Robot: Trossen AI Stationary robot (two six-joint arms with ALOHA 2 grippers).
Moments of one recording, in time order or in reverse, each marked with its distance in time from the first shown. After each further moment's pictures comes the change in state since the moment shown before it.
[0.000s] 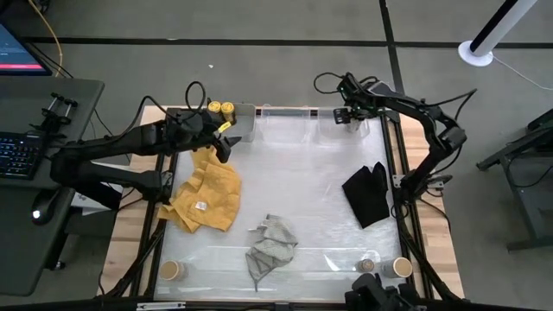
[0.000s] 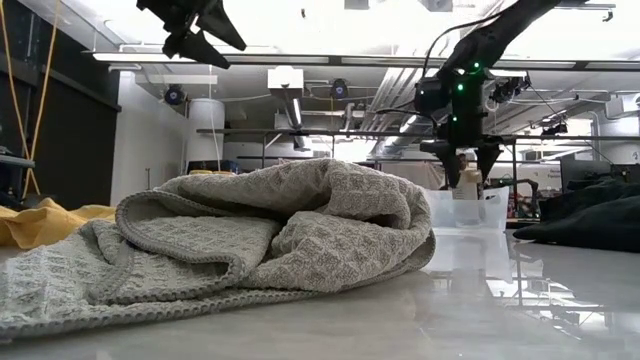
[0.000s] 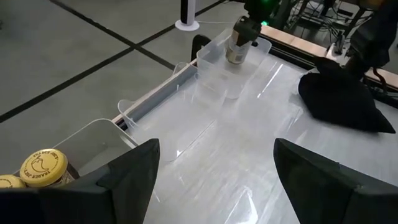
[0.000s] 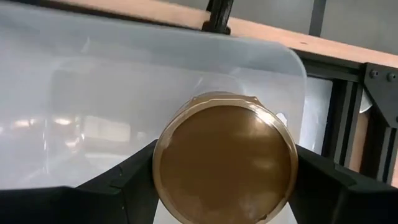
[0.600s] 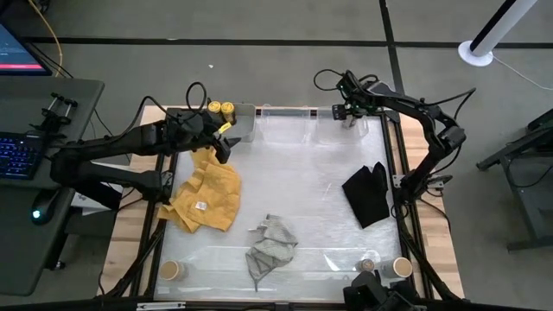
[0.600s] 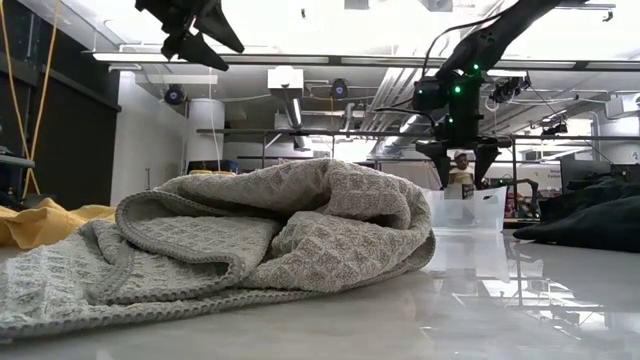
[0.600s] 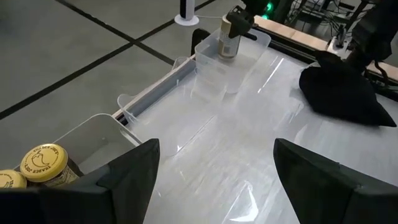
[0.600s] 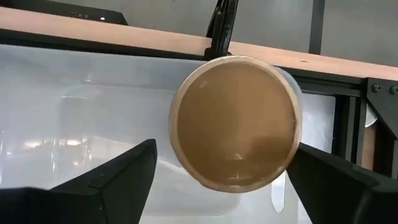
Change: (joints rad) left arm 0.000 0.000 0.000 -0.024 0.008 0.000; right arm 0.000 0.007 0.001 0.067 0.022 0.033
